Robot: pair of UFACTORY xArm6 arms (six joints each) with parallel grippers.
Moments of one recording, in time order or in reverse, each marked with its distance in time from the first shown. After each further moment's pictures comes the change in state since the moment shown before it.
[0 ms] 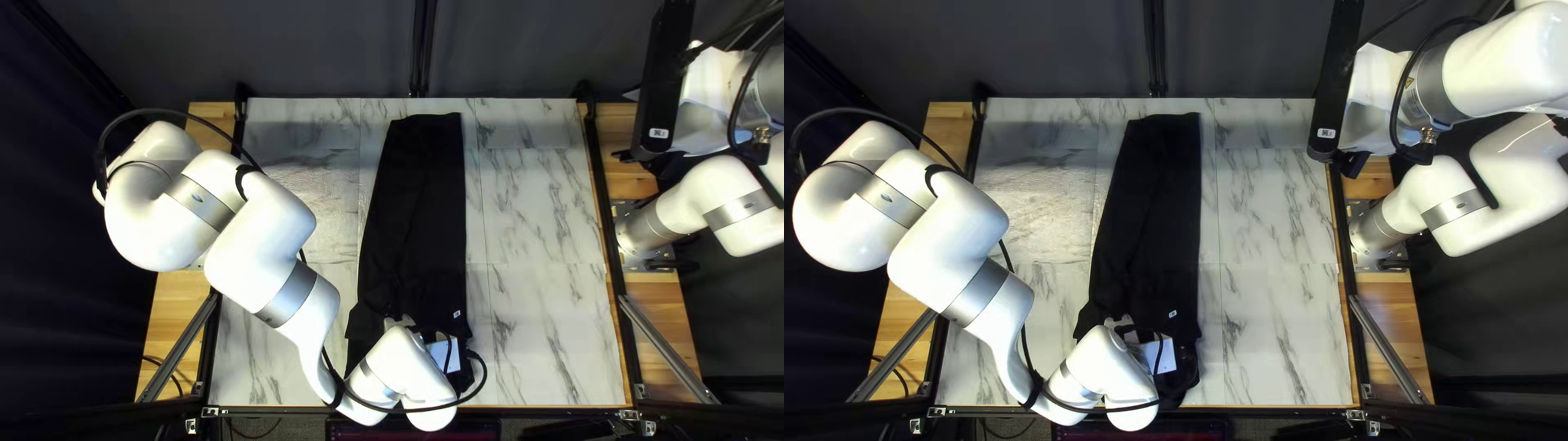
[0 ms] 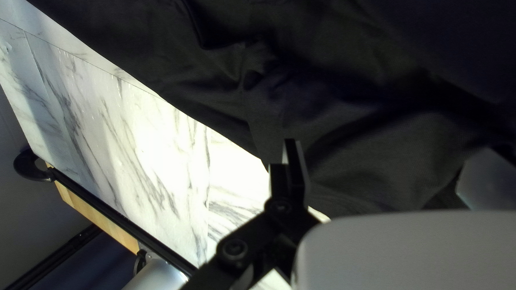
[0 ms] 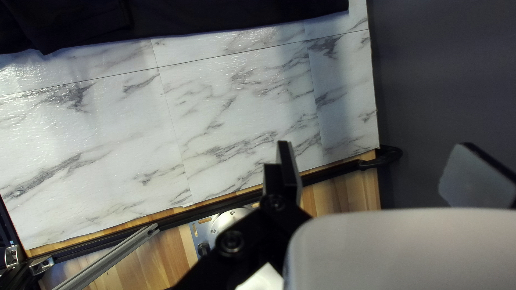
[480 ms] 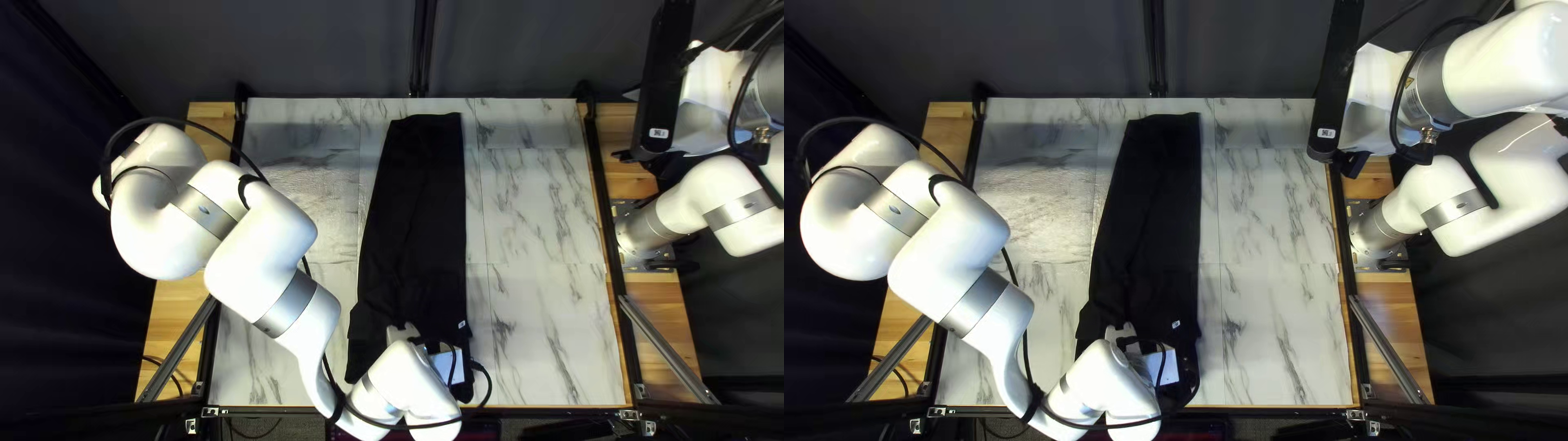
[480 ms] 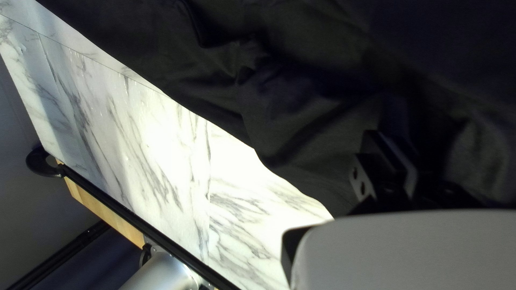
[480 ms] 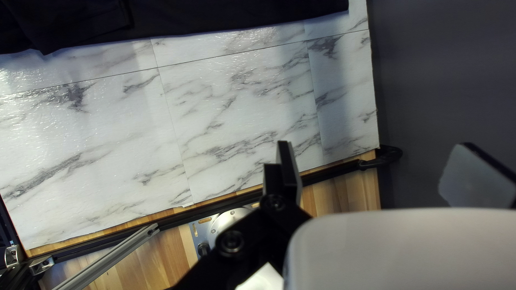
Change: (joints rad) left arm -0.026 0.063 -0.142 0.009 0.072 0.009; right arm 0.000 0.000 0.000 0.000 0.000 0.000
